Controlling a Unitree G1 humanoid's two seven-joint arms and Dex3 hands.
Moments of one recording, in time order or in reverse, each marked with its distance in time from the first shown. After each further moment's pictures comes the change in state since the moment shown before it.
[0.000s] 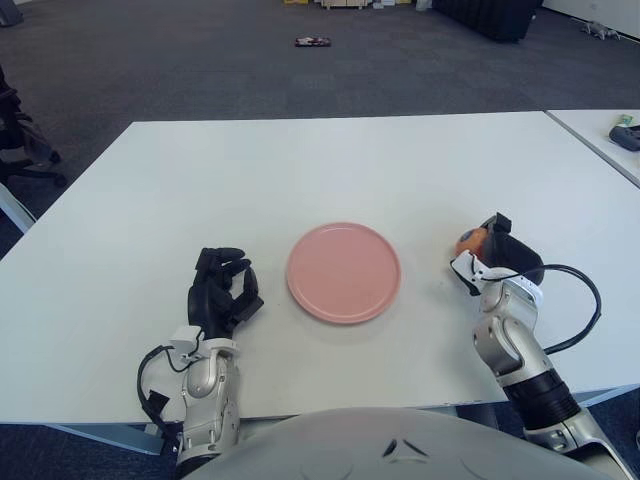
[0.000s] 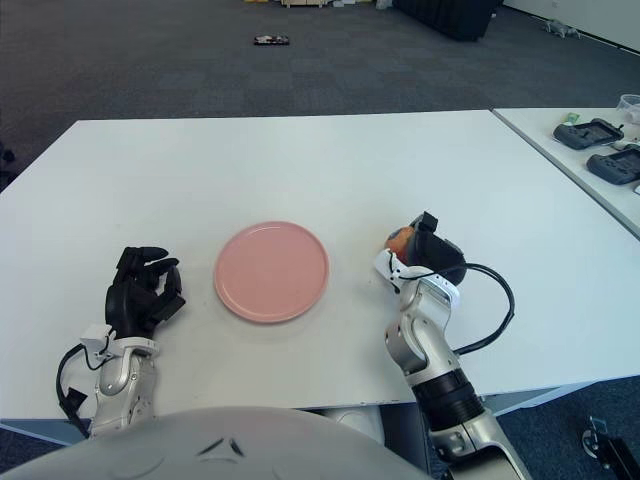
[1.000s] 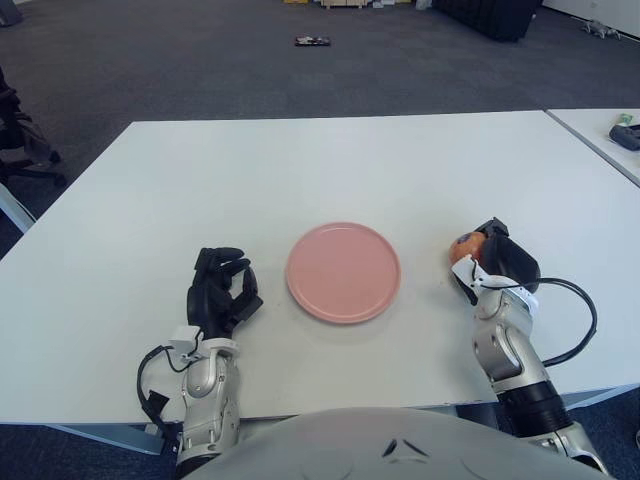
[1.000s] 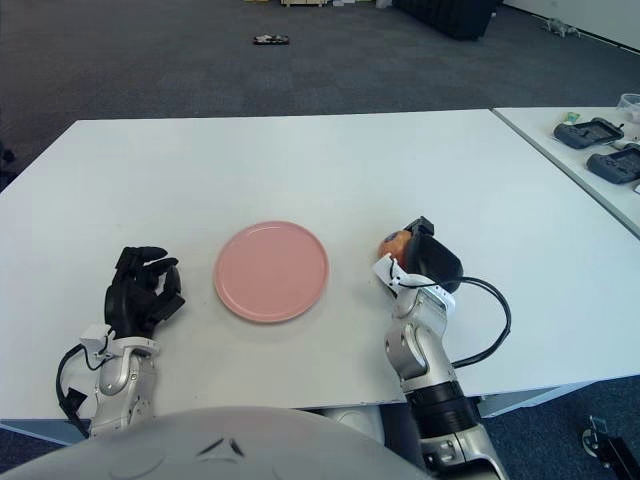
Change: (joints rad) left arm 0.003 0.000 0.000 -0.003 -0.014 0.001 0.002; right arm 0.069 0.109 -0.119 0.014 0.088 -0.206 -0.188
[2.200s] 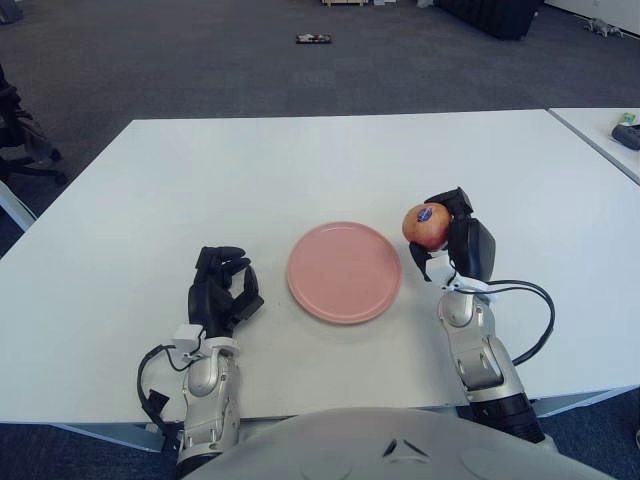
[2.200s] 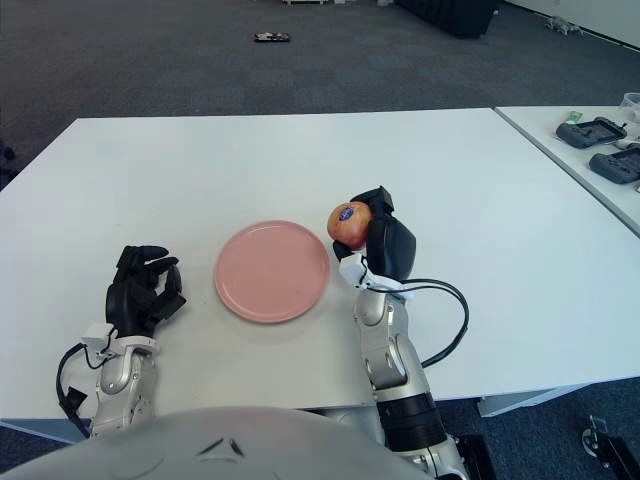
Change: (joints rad) left arm -0.010 0.001 -0.002 0.007 0.035 -0.007 0.016; right arm 0.031 0.147 0.032 -0.089 0.121 -0.499 -0.219
